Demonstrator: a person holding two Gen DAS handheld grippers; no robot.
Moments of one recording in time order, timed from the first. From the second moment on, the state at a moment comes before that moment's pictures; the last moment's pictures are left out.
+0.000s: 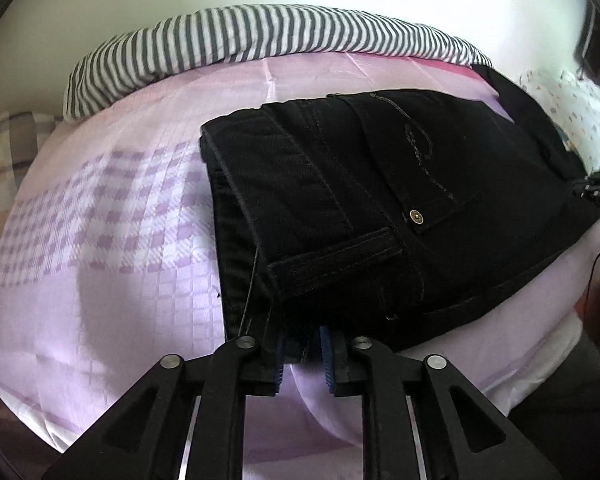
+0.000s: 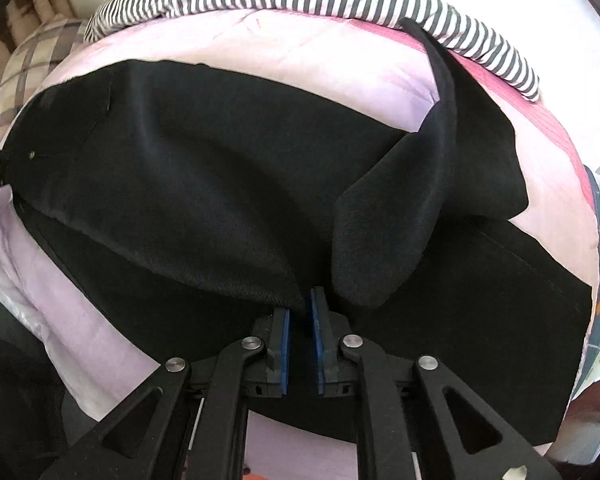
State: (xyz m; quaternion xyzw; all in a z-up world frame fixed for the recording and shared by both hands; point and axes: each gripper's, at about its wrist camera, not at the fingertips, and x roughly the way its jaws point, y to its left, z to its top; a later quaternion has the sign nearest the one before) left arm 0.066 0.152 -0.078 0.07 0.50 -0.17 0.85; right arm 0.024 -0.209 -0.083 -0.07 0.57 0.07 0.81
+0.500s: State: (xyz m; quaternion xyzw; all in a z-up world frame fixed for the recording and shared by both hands) left arm 0.033 0.207 -0.054 -0.22 0.50 -0.17 0.82; right arm 0.007 -0.214 -0.075 -0.02 0.55 0.06 0.84
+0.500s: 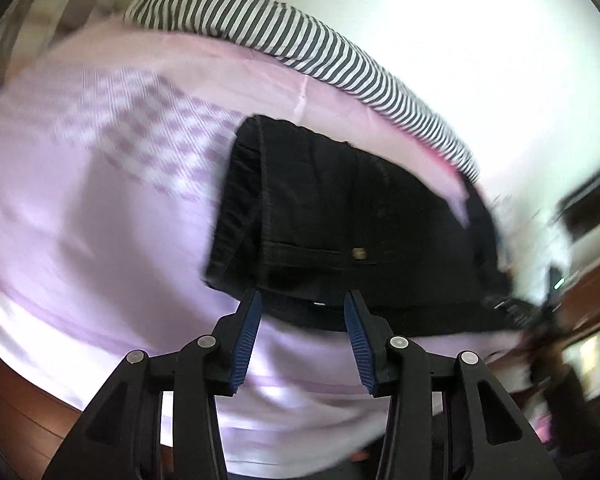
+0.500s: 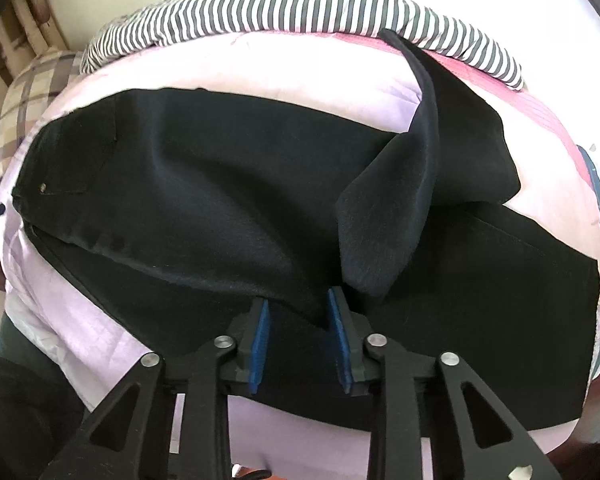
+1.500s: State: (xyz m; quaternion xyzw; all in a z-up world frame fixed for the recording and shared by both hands) left arm 0.055 0.184 -0.083 -0.32 0.47 -0.11 0.82; right arm 0.021 -0.257 -0.036 0.07 0.49 -0.02 0.87
